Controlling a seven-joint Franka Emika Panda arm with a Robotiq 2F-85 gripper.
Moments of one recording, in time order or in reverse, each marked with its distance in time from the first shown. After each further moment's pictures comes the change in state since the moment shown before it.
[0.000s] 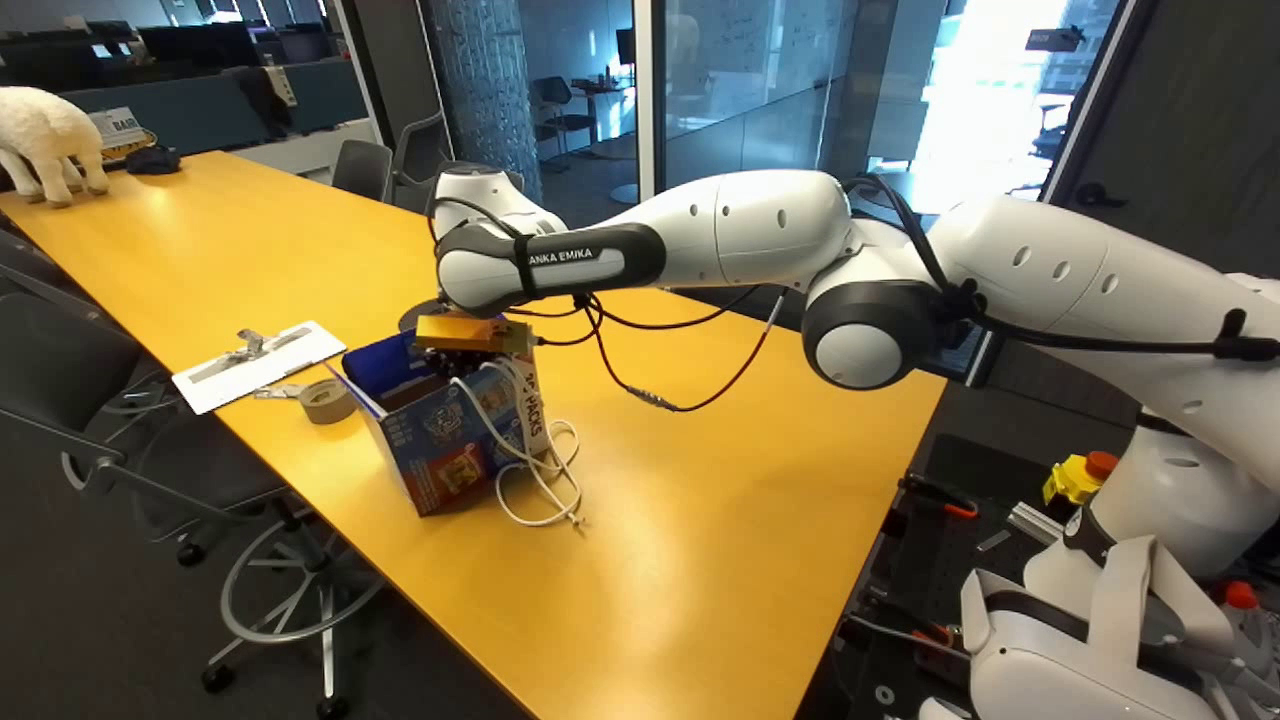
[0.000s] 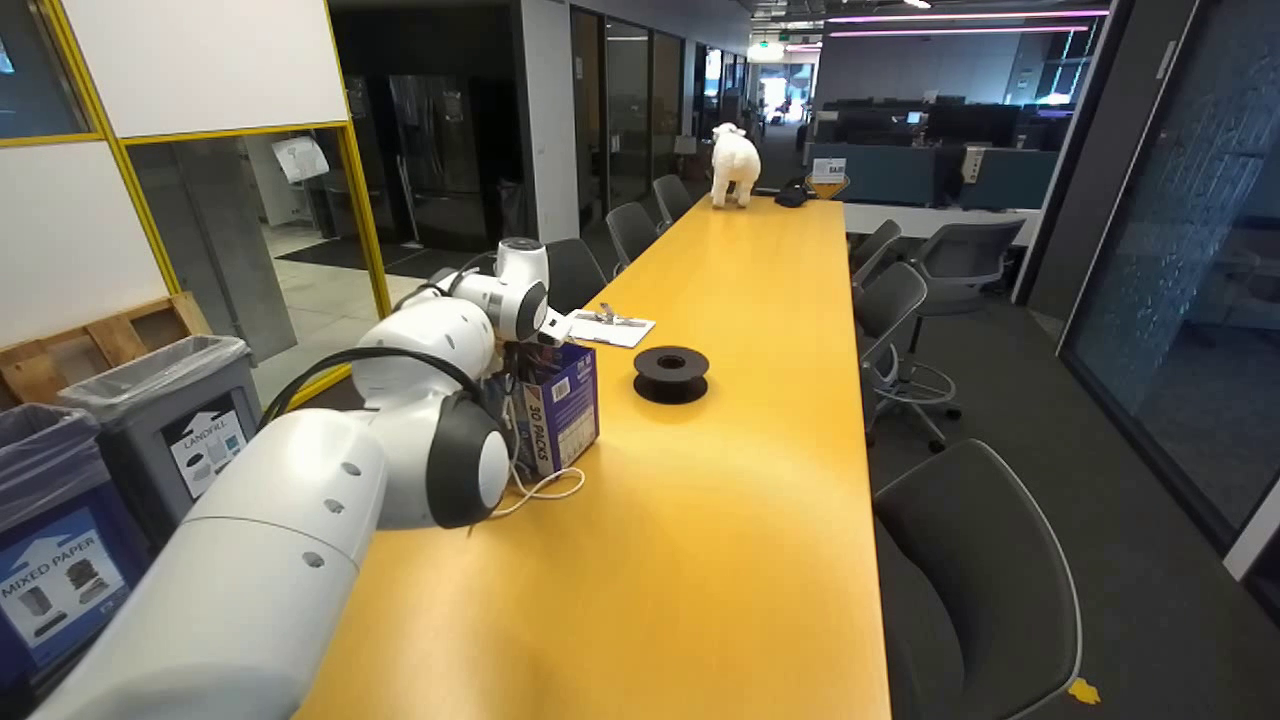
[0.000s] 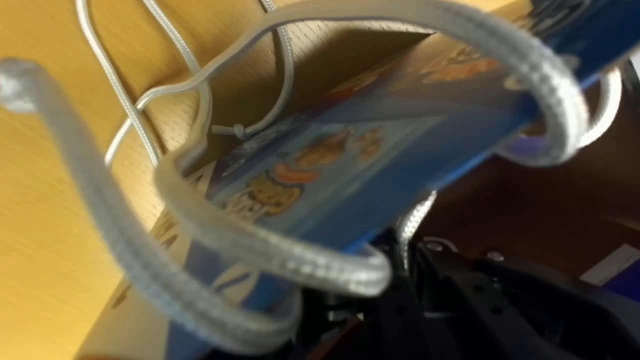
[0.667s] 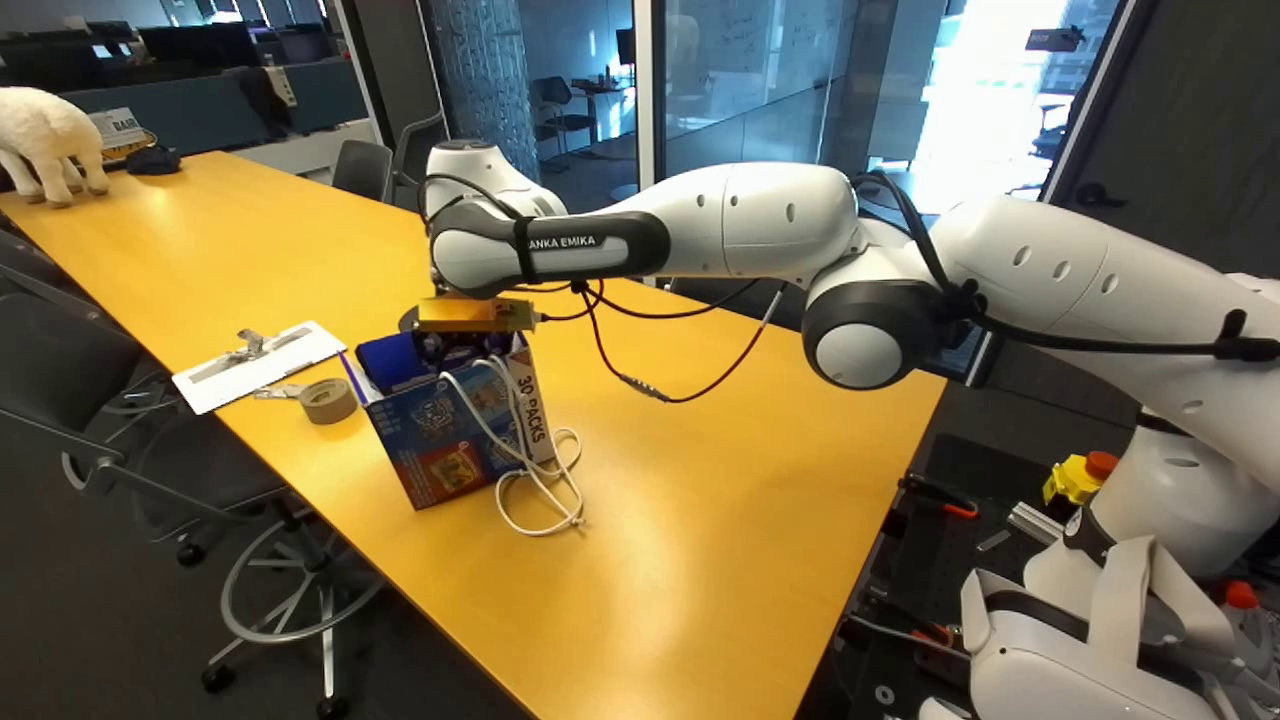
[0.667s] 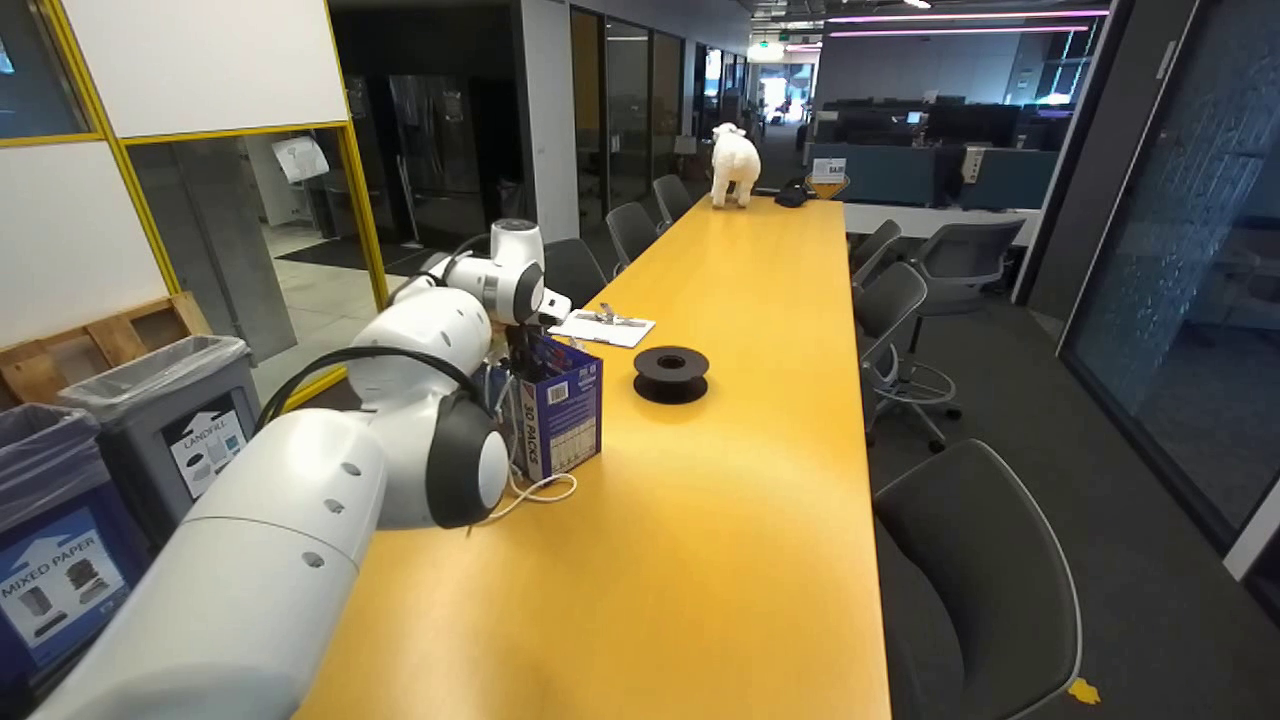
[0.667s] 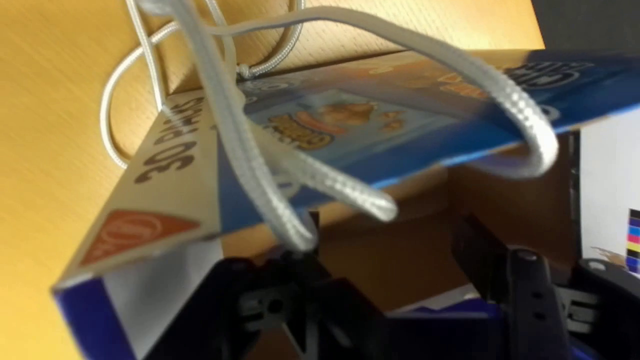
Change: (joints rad) arm 0.000 -0.001 0.005 0.080 -0.053 -0.051 -0.104
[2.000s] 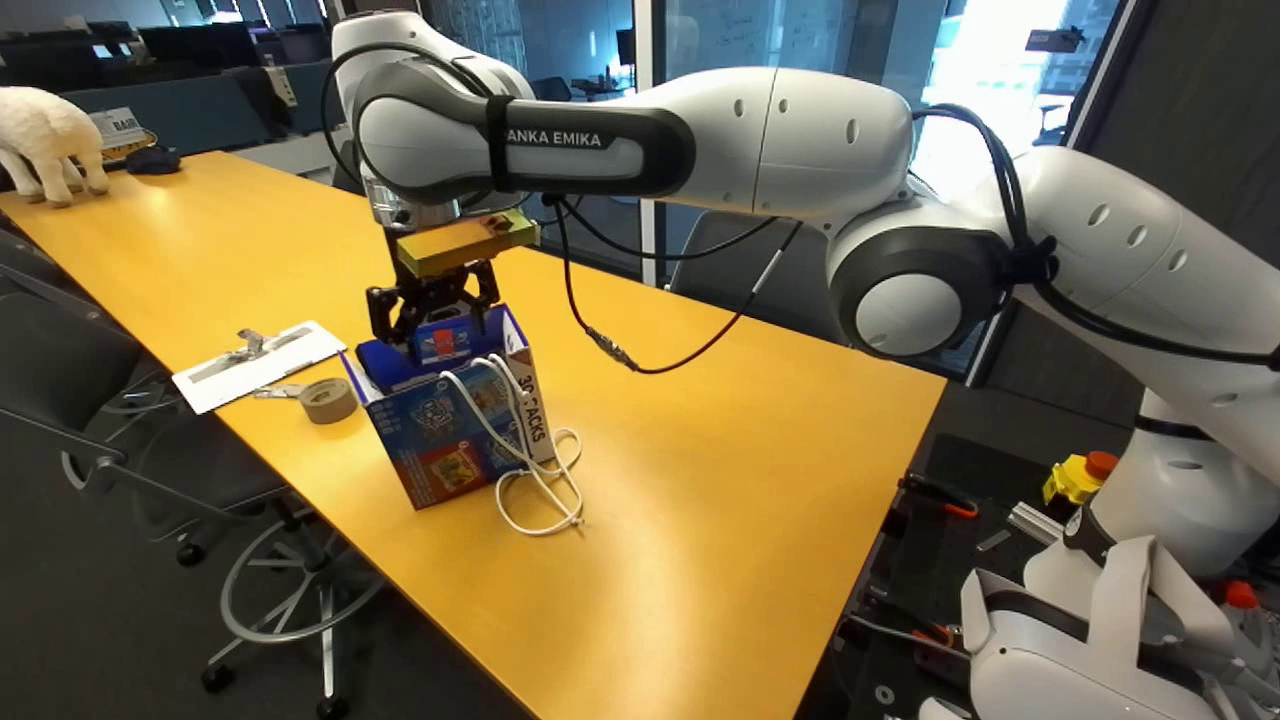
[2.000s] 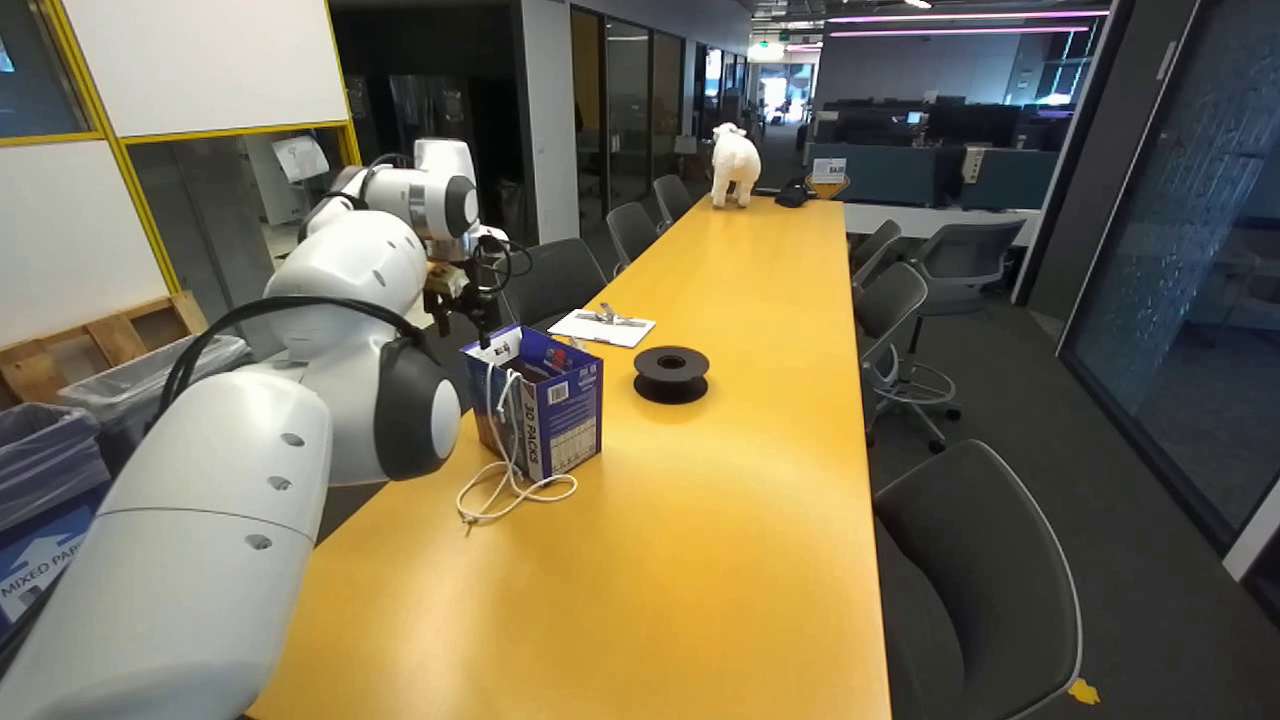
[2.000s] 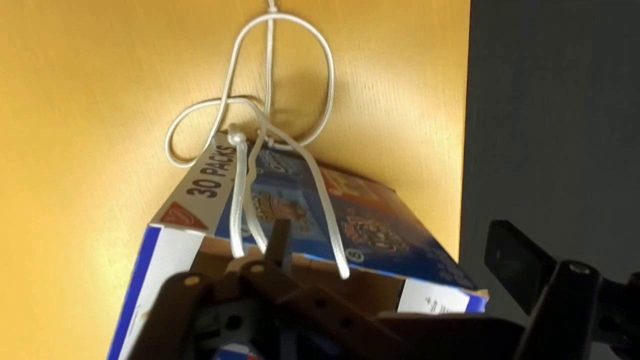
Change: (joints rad) arm 0.101 -0.181 0.060 0.019 -0.107 -0.375 -0.350
